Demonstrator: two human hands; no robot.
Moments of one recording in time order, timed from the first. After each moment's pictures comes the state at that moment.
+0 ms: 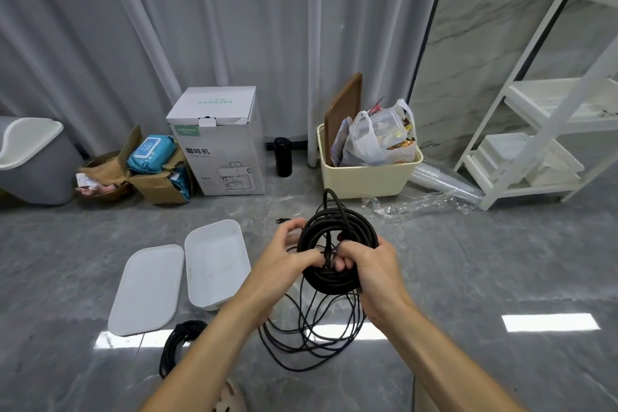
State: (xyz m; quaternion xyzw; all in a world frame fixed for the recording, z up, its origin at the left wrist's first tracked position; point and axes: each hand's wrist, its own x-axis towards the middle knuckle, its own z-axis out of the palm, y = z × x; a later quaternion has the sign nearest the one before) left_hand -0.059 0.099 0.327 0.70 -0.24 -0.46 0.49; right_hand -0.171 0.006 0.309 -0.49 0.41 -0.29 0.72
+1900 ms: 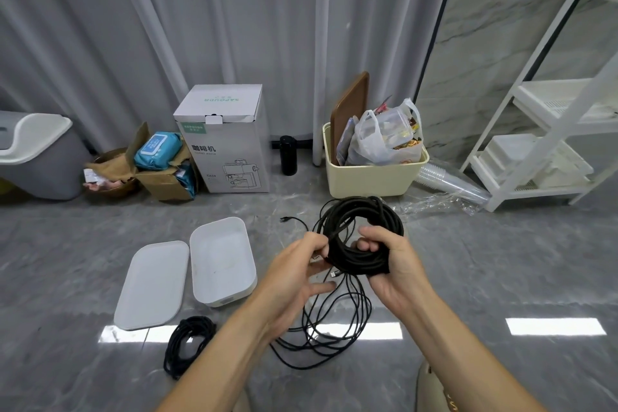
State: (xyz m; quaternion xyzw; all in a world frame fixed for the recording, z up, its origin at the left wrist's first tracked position) left_hand -0.079 0.100 0.338 0.60 -0.15 -0.53 0.58; right_hand -0.177 -0.014 0.308 -0.24 0.38 -0.31 0.84
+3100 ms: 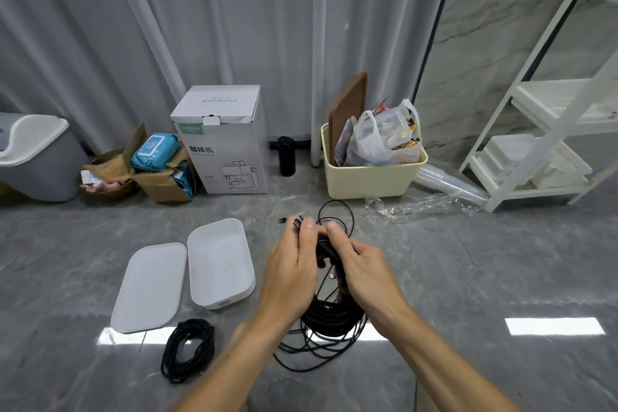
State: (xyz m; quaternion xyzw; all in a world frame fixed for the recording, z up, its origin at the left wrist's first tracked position) left_hand -0.083 0.092 0.323 0.74 -0.33 -0.21 0.55; right_hand -0.171 0.018 0.319 -0.64 0.41 -0.18 0.62
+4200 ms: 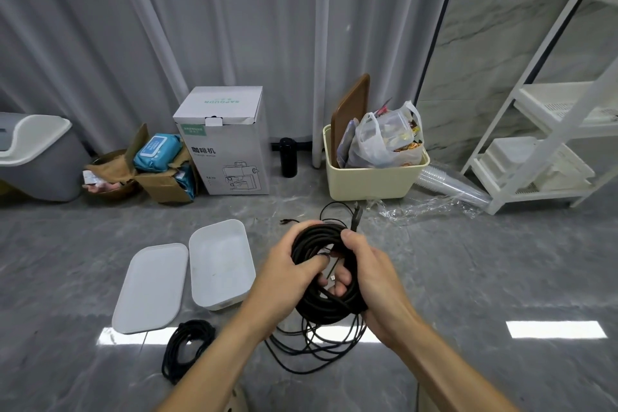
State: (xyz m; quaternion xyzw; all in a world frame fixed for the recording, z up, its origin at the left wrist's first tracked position) left_hand -0.067 0.105 0.331 0.68 -0.30 -0.38 0.54; right_hand -0.174 0.025 0.334 -0.47 0.37 -0.19 0.78
